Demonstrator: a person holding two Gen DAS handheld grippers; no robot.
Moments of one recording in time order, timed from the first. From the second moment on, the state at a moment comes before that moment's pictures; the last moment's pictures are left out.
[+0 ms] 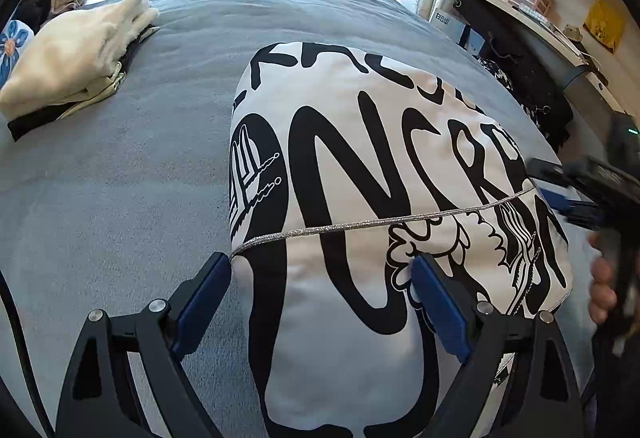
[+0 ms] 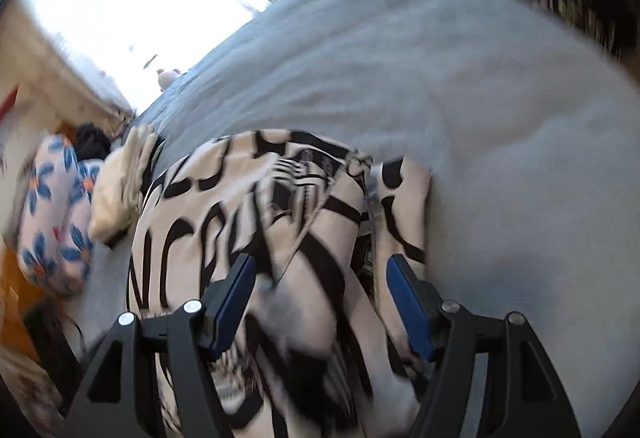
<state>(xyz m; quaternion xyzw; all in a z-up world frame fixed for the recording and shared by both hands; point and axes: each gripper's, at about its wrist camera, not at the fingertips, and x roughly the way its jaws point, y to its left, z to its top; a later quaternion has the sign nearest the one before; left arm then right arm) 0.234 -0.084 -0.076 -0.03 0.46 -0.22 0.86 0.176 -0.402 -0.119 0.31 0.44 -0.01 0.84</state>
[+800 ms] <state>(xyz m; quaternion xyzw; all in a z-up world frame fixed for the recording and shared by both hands) 0.219 -0.153 -0.085 0.08 0.41 -0.17 0.89 0.200 -0.380 -0.124 0.13 0.44 -0.09 0.88</state>
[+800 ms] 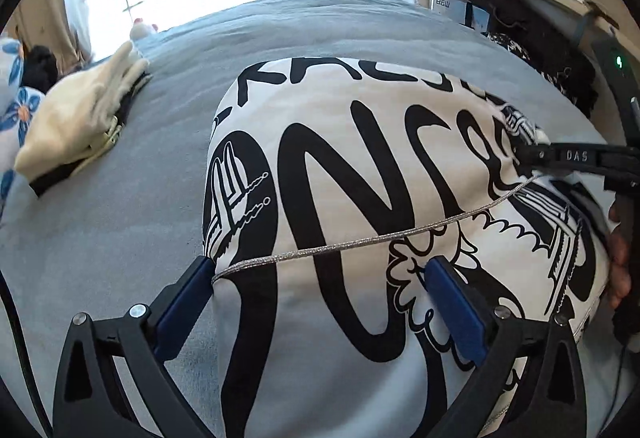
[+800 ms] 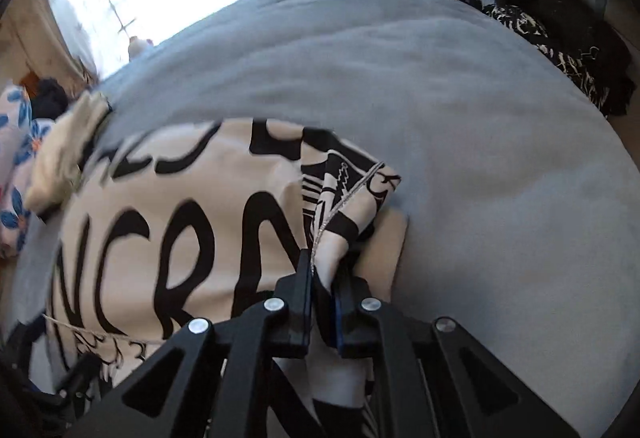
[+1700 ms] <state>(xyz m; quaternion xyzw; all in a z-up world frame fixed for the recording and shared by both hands) 0.161 -0.105 -0.070 0.06 0.40 -0.23 0.88 0.078 -0.356 -0.105 0.15 0.42 -0.05 0.89</state>
